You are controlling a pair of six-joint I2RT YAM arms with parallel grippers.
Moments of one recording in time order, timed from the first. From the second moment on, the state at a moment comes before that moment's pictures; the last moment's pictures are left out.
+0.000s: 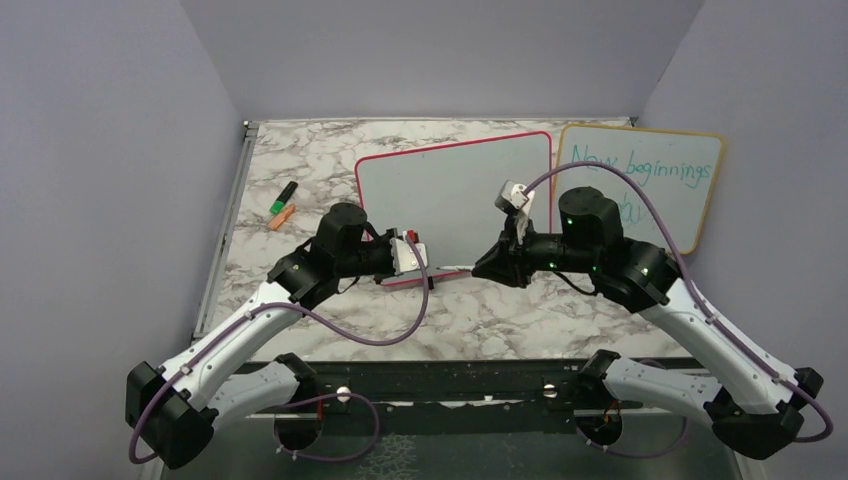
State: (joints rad) left arm -0.67 0.99 0.84 -0.34 0.52 0.70; right arm 0.77 0.99 1.16 -0.61 -0.47 0.03
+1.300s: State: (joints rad) left arm -1.06 1.48 0.76 -0.05 0.05 -0.03; right arm 0.78 0.73 0.98 -0.52 0.22 0.11
